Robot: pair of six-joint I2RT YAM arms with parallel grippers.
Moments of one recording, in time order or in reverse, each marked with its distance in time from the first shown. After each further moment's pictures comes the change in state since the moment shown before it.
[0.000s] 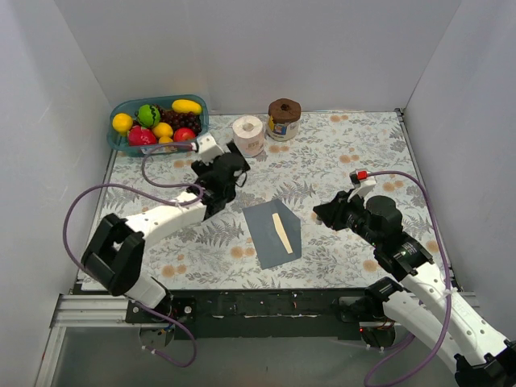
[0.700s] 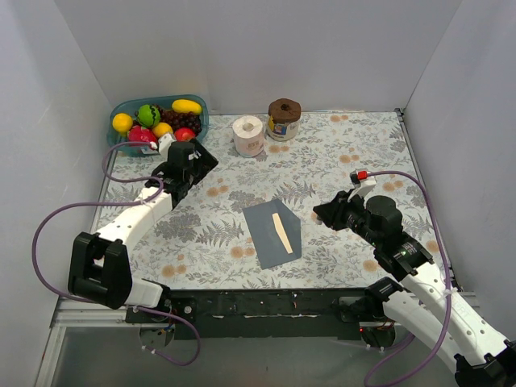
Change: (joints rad) left arm 0.403 -0.186 0.031 -0.262 0.566 -0.148; right arm 0.000 -0.003 0.000 -0.002 0.002 0.003
